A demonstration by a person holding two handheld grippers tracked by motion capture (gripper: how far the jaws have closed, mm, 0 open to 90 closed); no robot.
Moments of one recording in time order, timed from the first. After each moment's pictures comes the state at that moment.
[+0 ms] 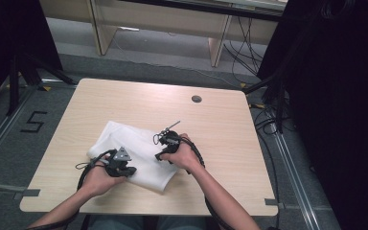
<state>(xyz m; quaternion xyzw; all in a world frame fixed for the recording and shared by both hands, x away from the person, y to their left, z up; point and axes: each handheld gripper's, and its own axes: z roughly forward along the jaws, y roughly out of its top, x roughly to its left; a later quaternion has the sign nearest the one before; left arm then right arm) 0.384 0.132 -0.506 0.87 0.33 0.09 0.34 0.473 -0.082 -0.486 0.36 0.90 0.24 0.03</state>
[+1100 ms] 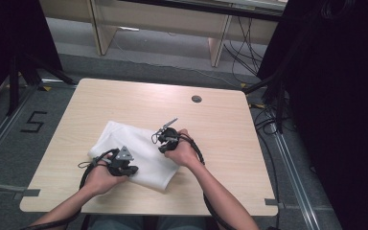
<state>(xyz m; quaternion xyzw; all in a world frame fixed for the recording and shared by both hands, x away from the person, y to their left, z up) 0.388 0.126 -0.506 0.88 0.32 0.10 0.34 0.474 -0.079 -0.470 0.32 0.91 0.24 0.08</state>
